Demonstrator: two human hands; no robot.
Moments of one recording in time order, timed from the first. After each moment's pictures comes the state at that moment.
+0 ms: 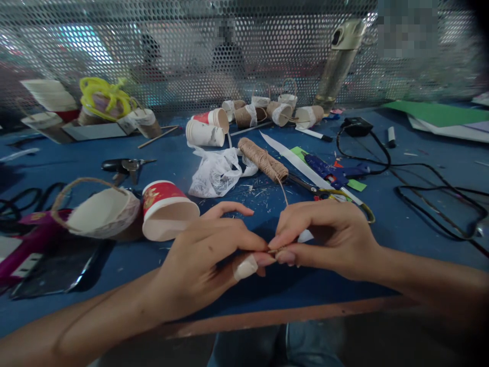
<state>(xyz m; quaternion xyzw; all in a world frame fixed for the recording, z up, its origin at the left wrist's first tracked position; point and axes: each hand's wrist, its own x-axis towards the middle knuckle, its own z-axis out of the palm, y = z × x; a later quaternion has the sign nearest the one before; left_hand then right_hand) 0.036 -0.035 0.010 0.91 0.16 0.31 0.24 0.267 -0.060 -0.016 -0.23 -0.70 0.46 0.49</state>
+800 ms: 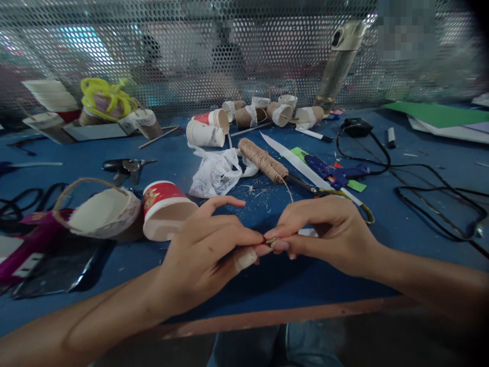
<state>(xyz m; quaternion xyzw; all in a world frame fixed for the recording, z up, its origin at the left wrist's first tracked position) 0.033 -0.032 0.002 0.91 0.17 0.33 0.16 0.267 -0.061 -0.012 -0.28 -0.68 0.48 0.48</state>
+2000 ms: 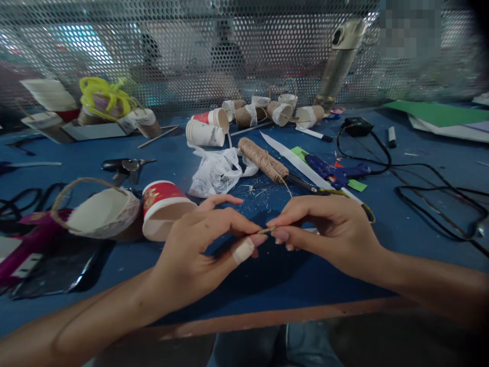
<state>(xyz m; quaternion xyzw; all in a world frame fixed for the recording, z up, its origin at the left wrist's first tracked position) 0.034 -0.036 0.004 0.88 0.25 0.35 0.22 0.267 -0.064 -0.010 -0.32 -0.66 0.47 0.49</state>
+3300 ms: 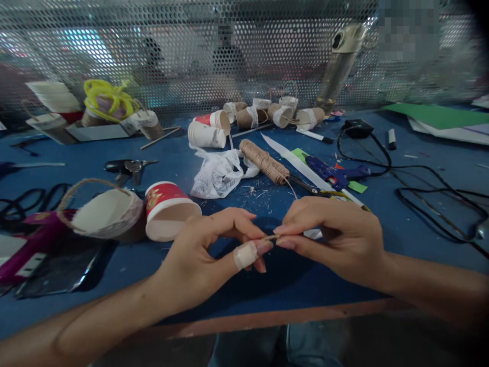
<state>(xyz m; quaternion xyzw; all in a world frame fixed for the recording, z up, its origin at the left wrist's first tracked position) 0.035 -0.043 0.000 0.77 0.27 0.35 0.45 0.266 -0.060 -0.015 -0.22 -0.76 0.27 0.55</state>
